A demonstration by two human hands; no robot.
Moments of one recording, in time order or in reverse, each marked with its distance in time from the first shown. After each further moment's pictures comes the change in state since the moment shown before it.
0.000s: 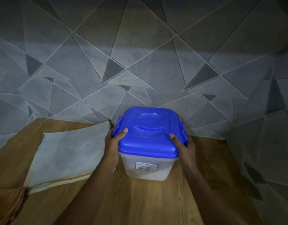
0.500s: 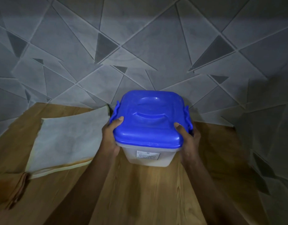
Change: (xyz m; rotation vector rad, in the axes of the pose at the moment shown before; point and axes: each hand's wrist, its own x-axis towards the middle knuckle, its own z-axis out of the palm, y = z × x) left_hand 0.013 -0.015 0.021 -0.189 -0.120 -0.083; right_hand 0.034 0.017 -0.010 0.264 -0.018 0.062
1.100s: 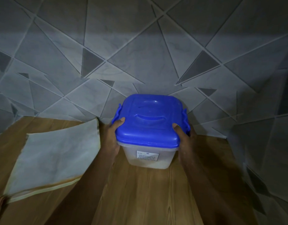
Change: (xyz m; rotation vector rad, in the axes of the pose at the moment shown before) left_hand 0.064 -0.016 0.047 0.083 0.015 -0.029; right_hand 0.070 -0.023 -0.012 0.004 0.030 -0.032
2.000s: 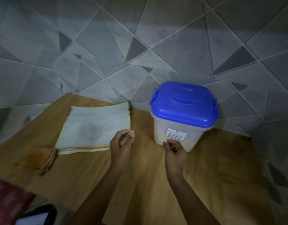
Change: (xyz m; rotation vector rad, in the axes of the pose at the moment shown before) left_hand -0.170 -0.009 -0.090 0.445 0.423 0.370; right_hand -0.174 0.087 0.052 -0.416 0.025 -0.124
